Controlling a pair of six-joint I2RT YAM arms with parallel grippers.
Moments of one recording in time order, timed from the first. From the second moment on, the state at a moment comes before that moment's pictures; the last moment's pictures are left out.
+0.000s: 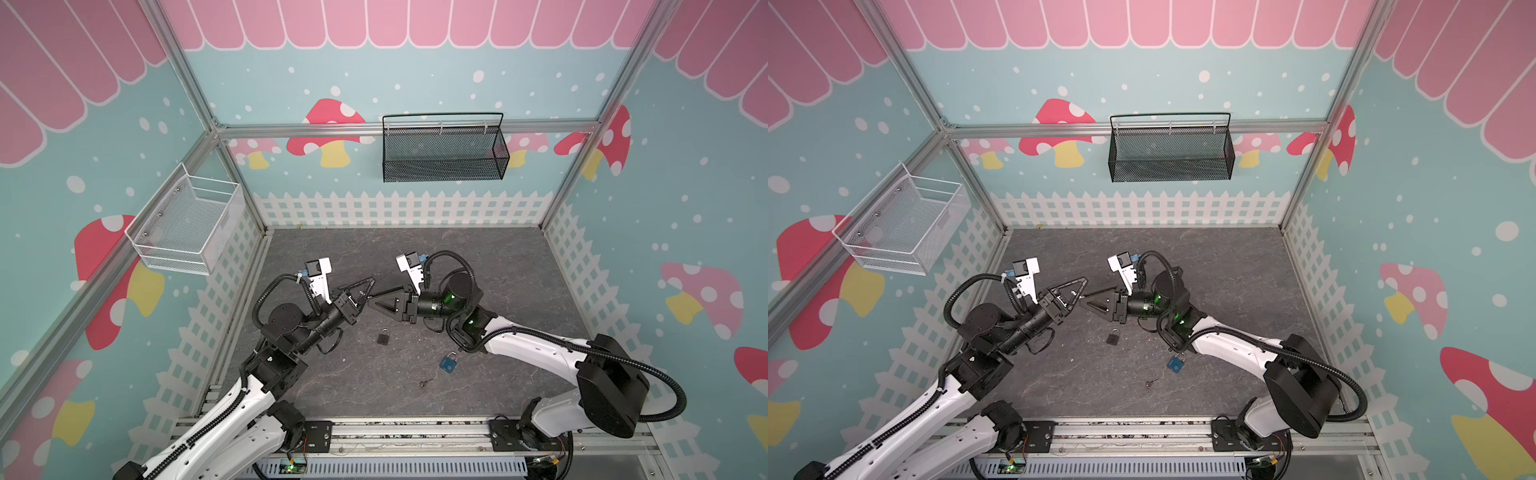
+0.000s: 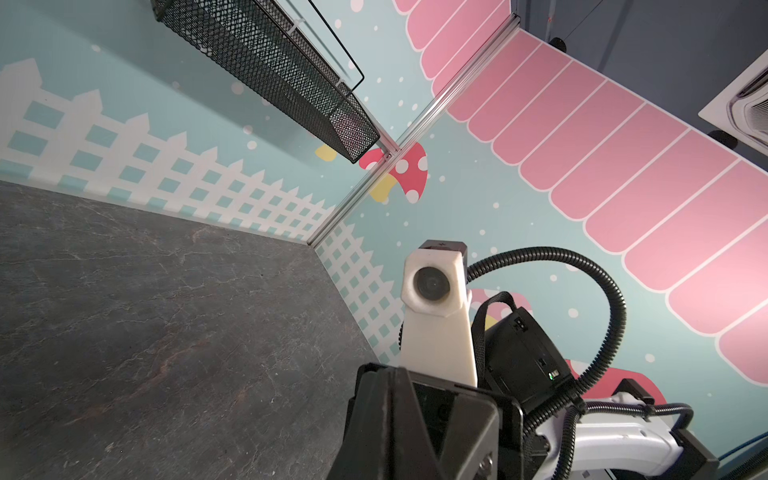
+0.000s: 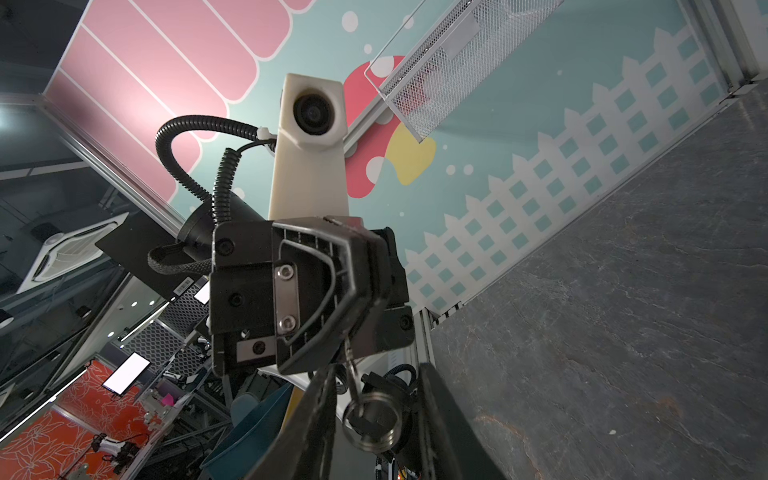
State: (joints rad) left arm -0.58 0.75 0.63 0.28 0.24 -0.82; right arm 0.83 1.46 0.90 0.73 -0.72 0.86
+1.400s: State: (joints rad) left arm -0.50 0.75 0.68 0.12 0.31 -0.79; right arm 0.79 1.41 0.90 0.63 -0.73 0.83
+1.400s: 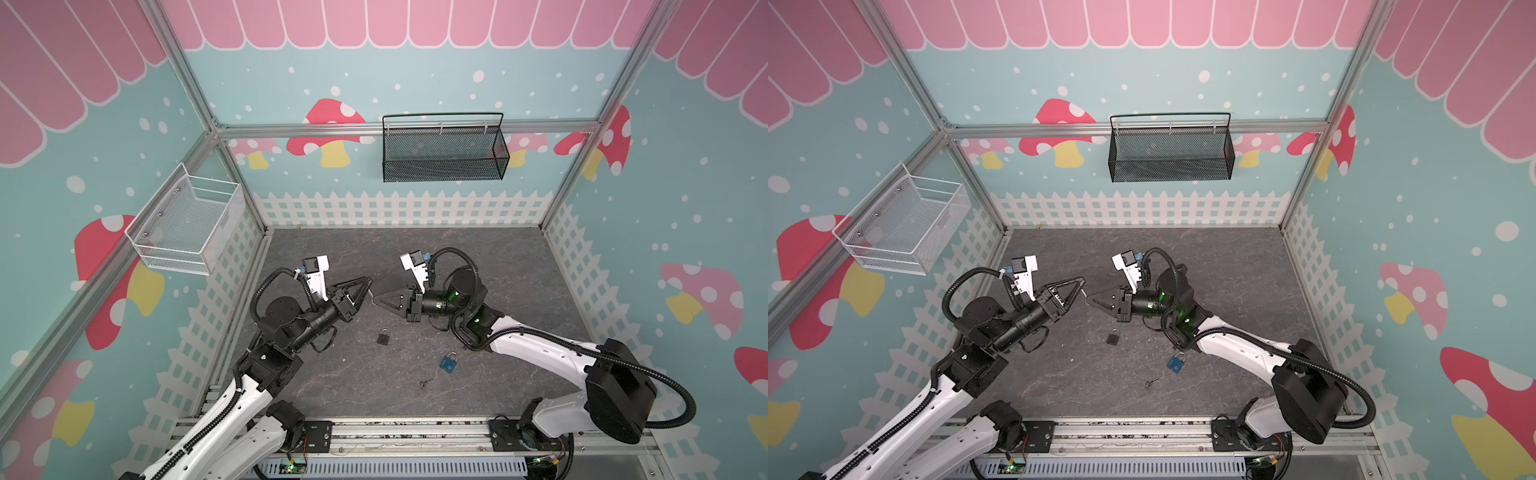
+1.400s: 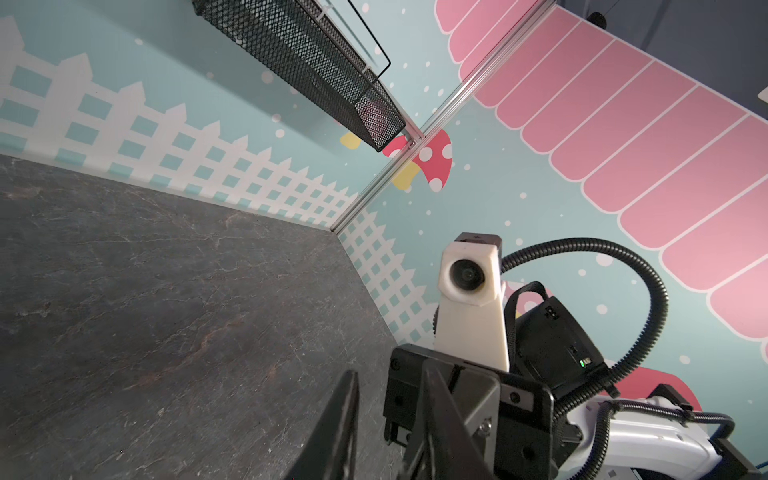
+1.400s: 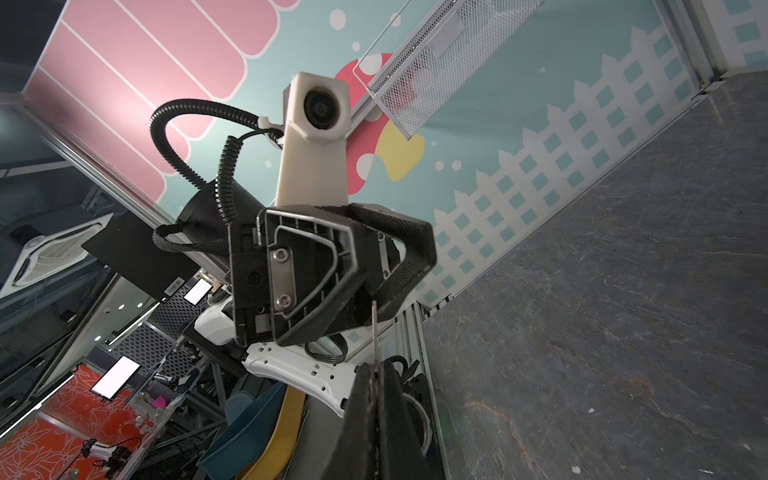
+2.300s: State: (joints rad) left arm -0.49 0.80 0.69 0.12 0.45 -0.82; right arm 0.77 1.40 0.94 0.50 -0.78 0.79
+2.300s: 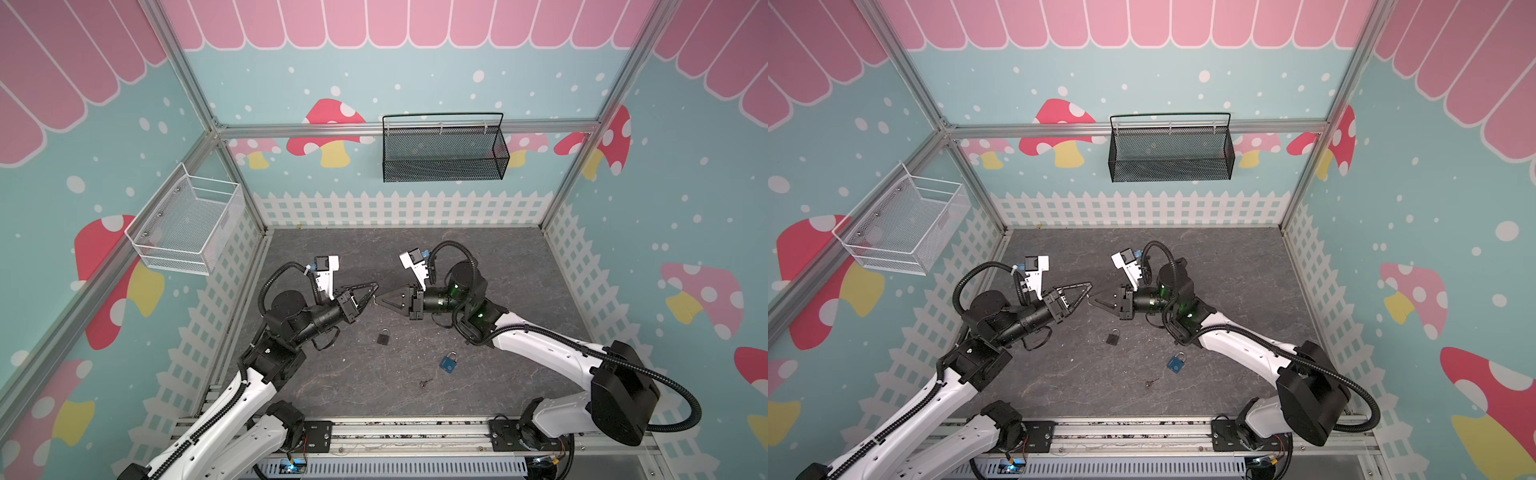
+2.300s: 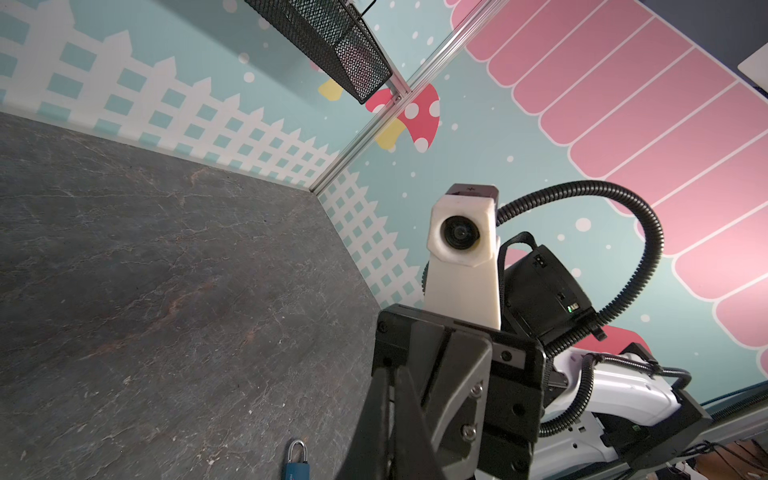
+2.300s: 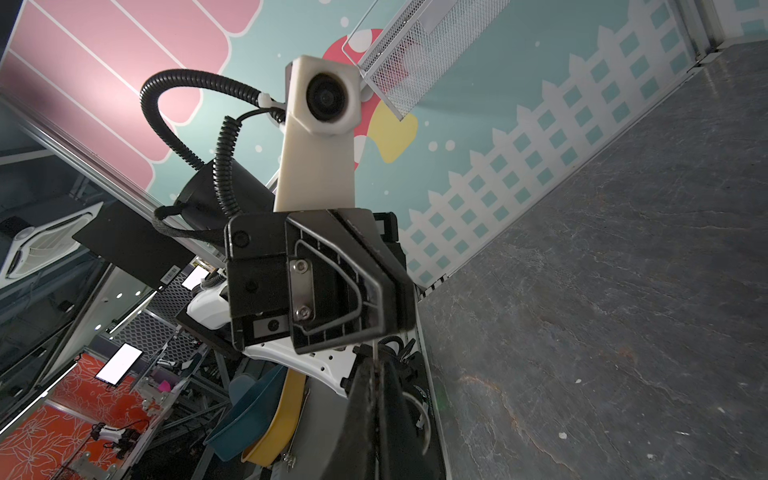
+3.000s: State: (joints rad) left arm -0.49 0.82 0.69 0.25 0.44 -0.87; right arm 0.77 1.40 0.95 0.57 -0.81 0.81
